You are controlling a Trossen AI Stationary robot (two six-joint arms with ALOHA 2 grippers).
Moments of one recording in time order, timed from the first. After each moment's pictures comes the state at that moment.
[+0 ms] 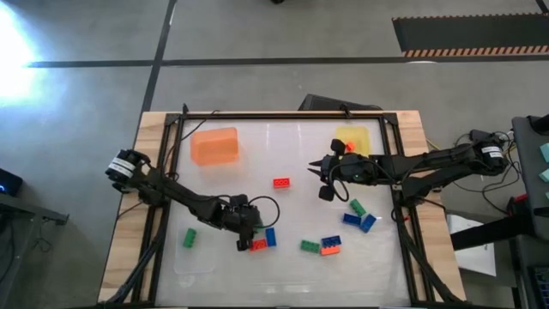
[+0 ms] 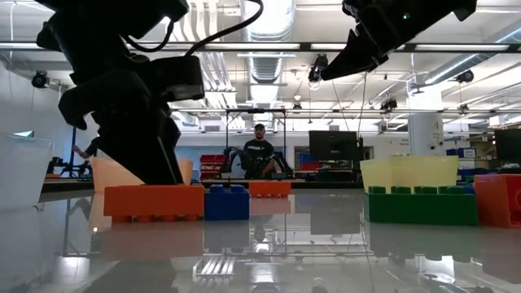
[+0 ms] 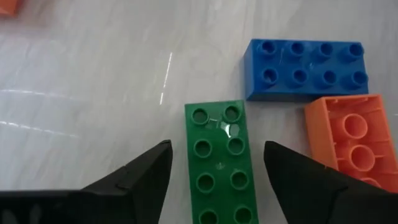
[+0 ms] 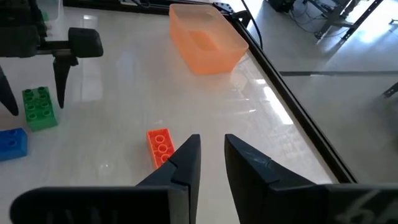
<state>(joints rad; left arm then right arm) -0.37 1.68 0.85 -0.18 -0.24 -0.49 0.04 1.19 0.76 -0.10 0.36 -0.04</state>
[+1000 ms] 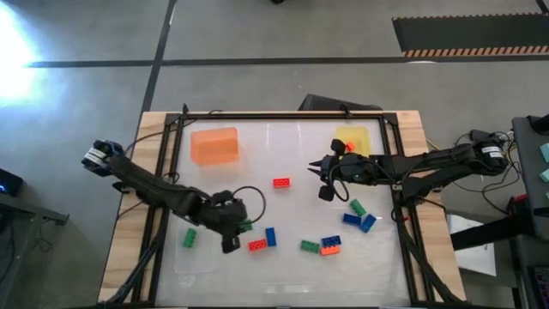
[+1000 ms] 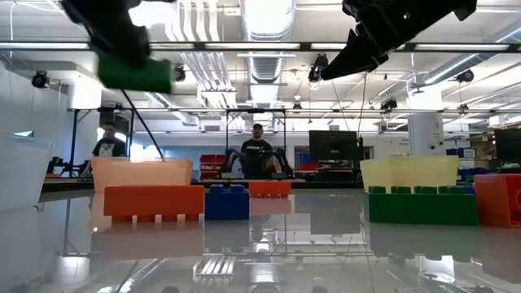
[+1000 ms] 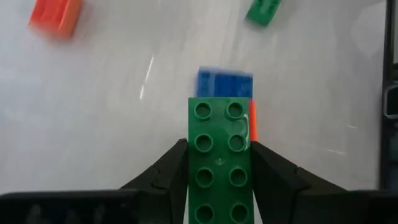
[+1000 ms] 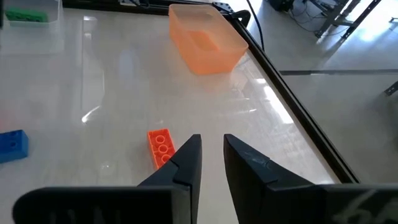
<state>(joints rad) -0.45 1.41 1.08 -0.68 -0.21 -0.71 0.04 1.19 0.76 -0.10 0.36 -0.03</state>
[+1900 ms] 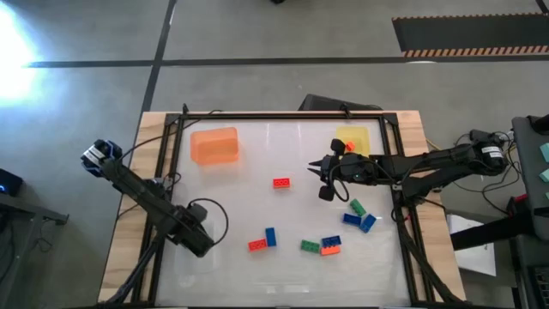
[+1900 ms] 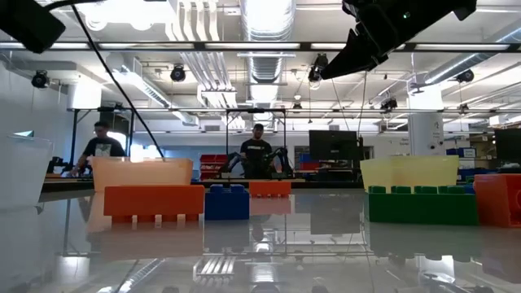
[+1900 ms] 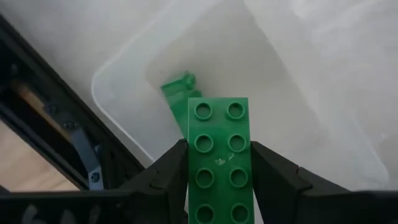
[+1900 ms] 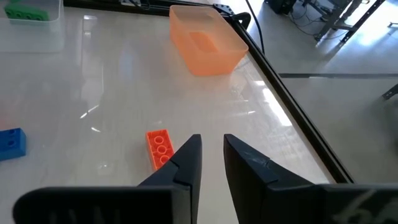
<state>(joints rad) -0.67 1.40 1.04 -1.22 0.09 -1.65 0.04 1.19 0.76 -0.09 0.36 -0.05</state>
